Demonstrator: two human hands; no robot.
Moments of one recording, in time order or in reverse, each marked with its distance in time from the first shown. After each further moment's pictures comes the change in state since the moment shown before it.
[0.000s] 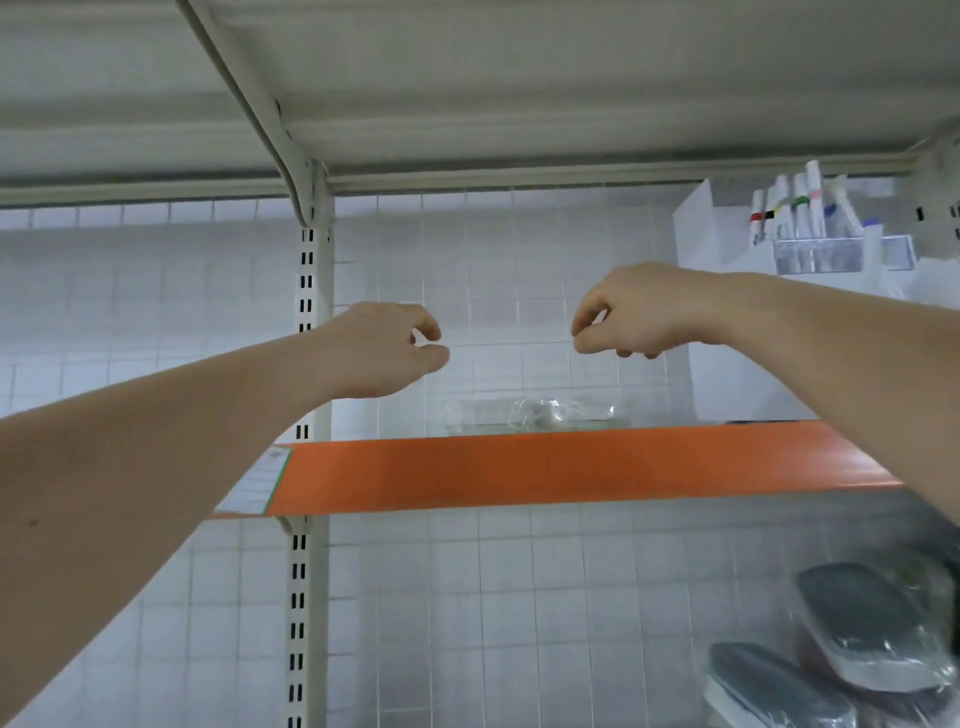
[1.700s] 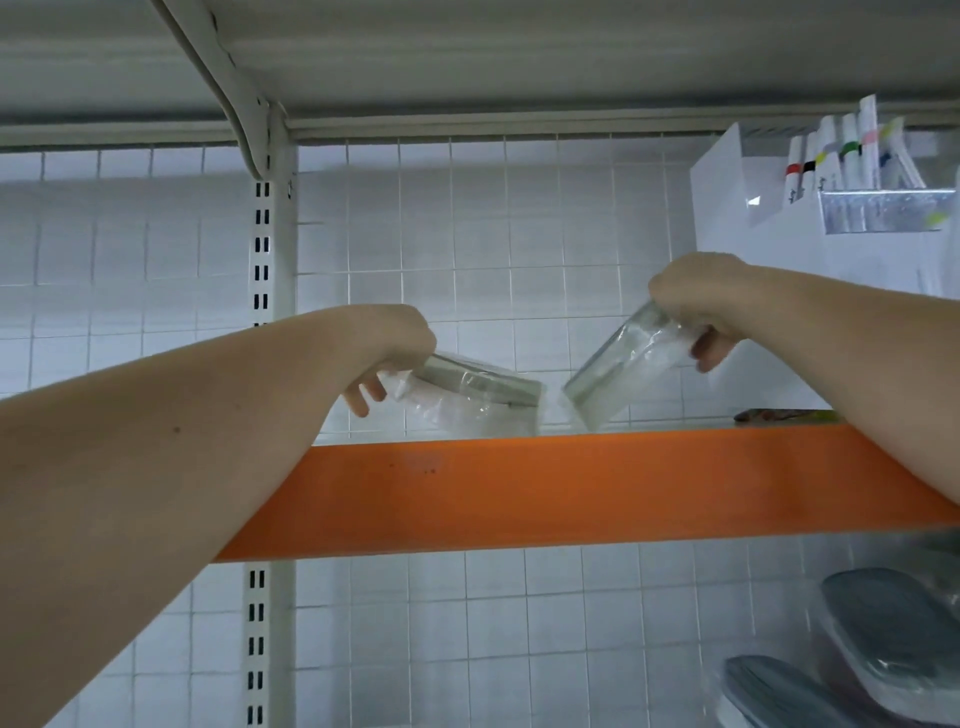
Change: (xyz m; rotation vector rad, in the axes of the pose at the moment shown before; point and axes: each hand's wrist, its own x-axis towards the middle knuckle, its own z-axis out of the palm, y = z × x) left_hand 0.069 0.007 0.042 -0.123 -0.252 -0.441; right_hand 0.055 0.051 0.025 0.020 -0.105 0.461
